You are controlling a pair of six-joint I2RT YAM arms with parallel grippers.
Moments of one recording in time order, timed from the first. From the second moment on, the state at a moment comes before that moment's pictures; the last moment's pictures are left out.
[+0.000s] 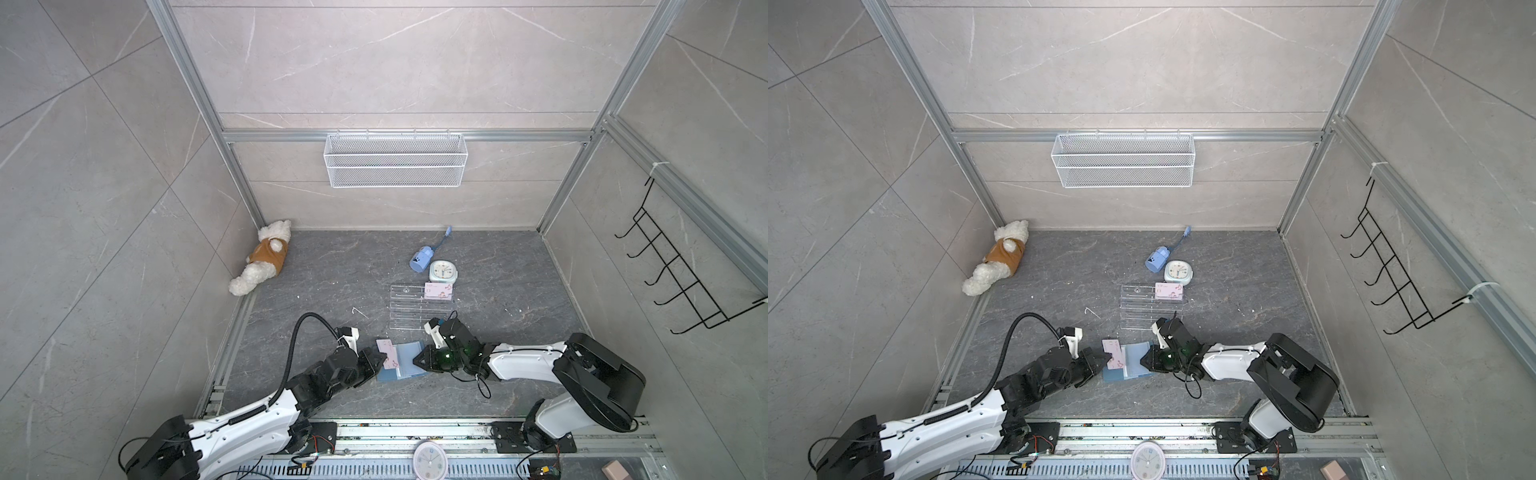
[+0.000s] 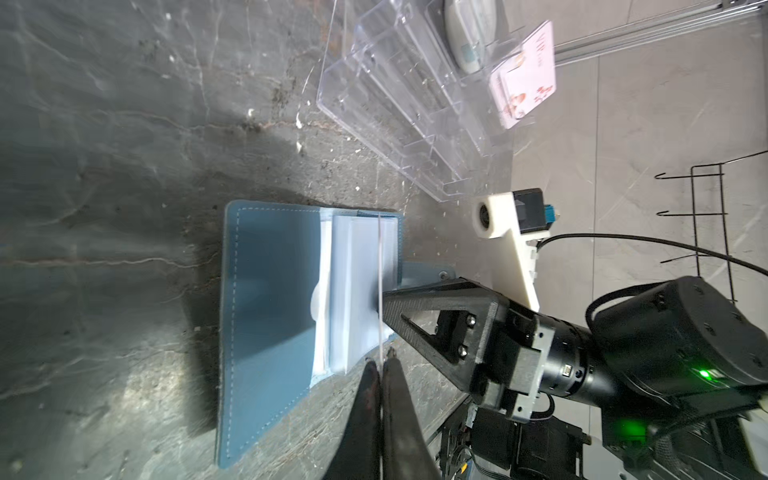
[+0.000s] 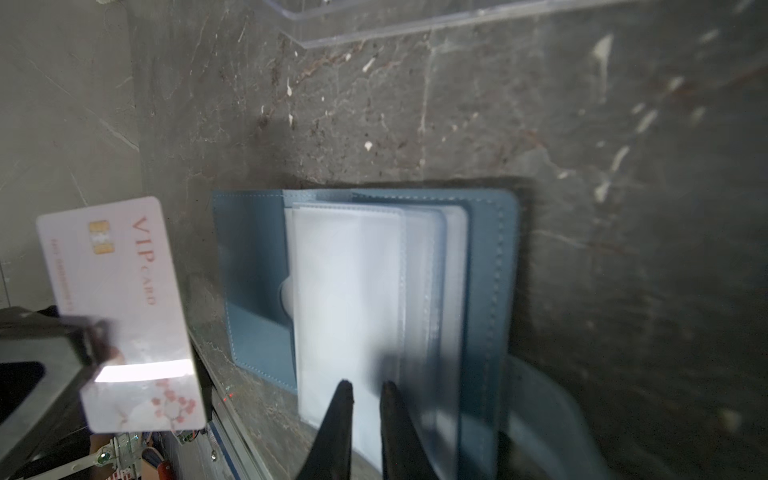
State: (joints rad) left arm -0.93 0.78 0.23 0.05 -0.02 -1.28; right arm 0.80 1.52 0.51 0.18 -0.38 0.86
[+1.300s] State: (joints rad) left arm -0.93 1.24 0.72 0.34 0.24 -1.13; right arm 0.29 0.89 0.79 -0.38 -0.53 0.66
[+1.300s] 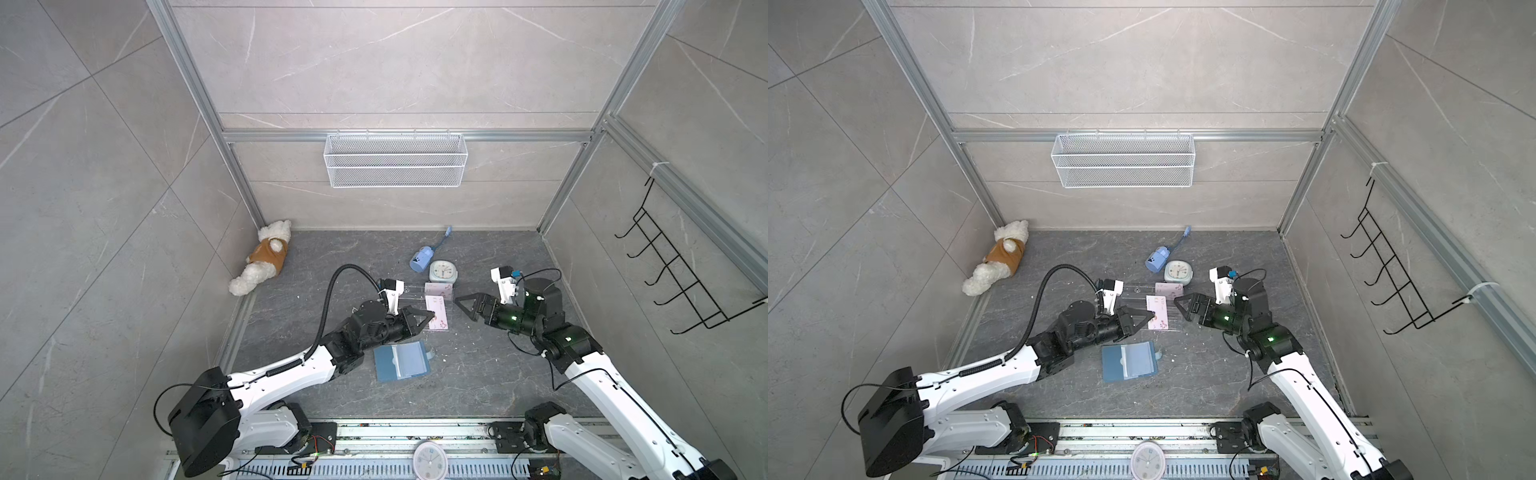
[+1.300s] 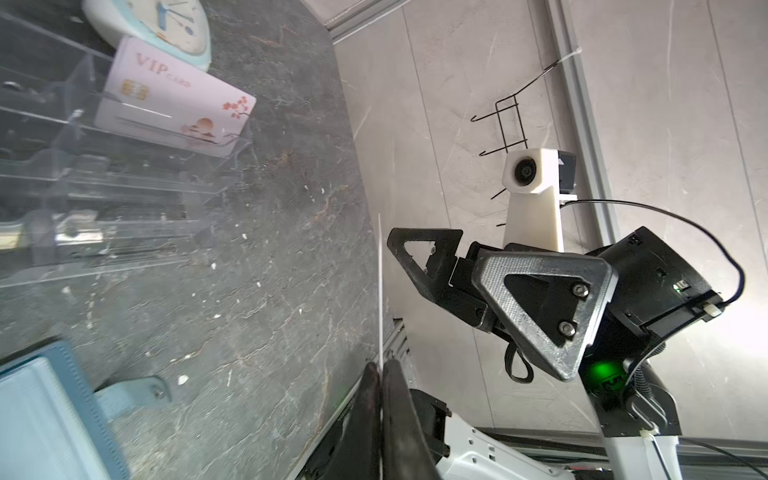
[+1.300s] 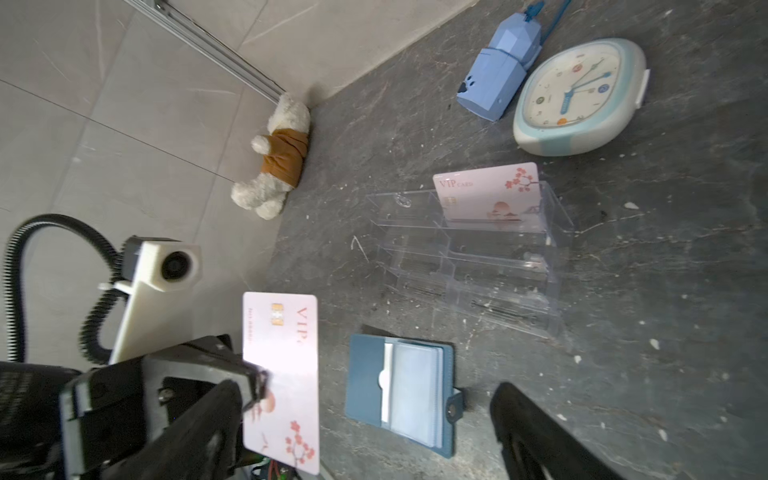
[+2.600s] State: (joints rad) left arm -0.92 1.51 0.82 0.78 0.37 -1.37; right arm 0.16 0.95 0.61 0.24 -0.91 1.10
